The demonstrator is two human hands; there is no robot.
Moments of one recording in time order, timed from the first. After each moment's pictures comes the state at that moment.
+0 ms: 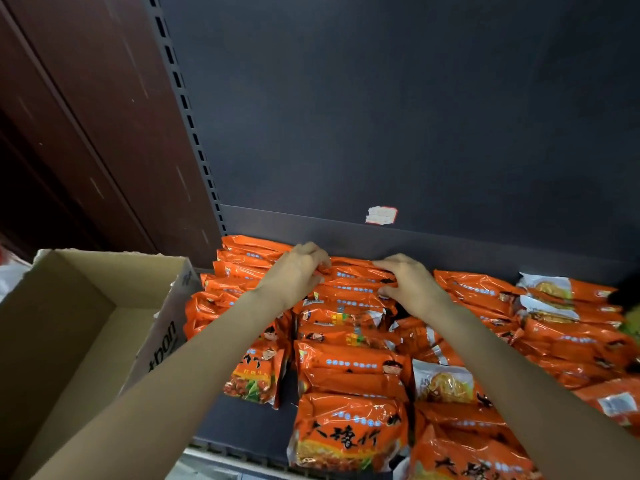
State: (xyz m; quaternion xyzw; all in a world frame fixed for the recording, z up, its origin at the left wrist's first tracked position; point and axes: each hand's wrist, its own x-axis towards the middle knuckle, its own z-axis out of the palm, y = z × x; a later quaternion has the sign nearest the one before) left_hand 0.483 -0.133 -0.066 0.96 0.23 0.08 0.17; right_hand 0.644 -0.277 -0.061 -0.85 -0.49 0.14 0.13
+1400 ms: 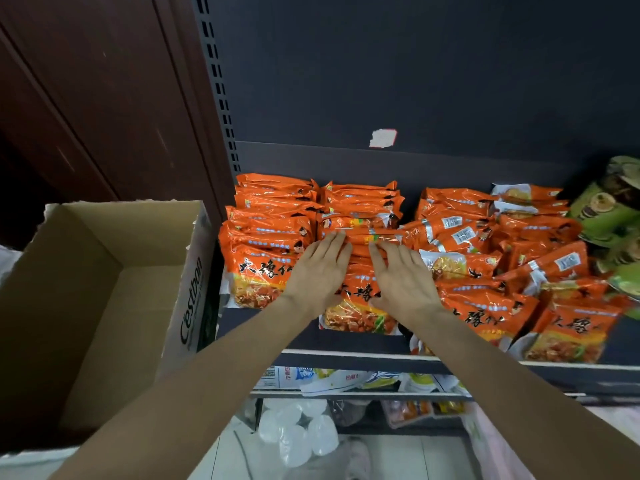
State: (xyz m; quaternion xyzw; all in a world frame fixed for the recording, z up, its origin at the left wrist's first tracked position) left_hand 0.383 -0.236 -0.107 0.99 0.13 0.02 -0.05; right_hand 0.483 -0.359 -0.090 -0.85 -0.51 -0.06 -0.12
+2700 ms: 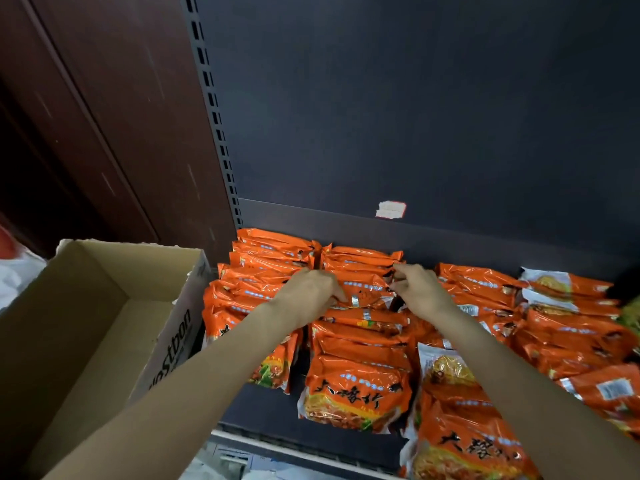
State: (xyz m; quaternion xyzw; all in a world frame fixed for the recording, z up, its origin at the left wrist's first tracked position) left_hand 0.459 -0.167 -0.070 0.98 0.17 -0.01 0.13; right_hand 0.618 -0.293 -0.057 -0.87 -0.41 0.19 0.20
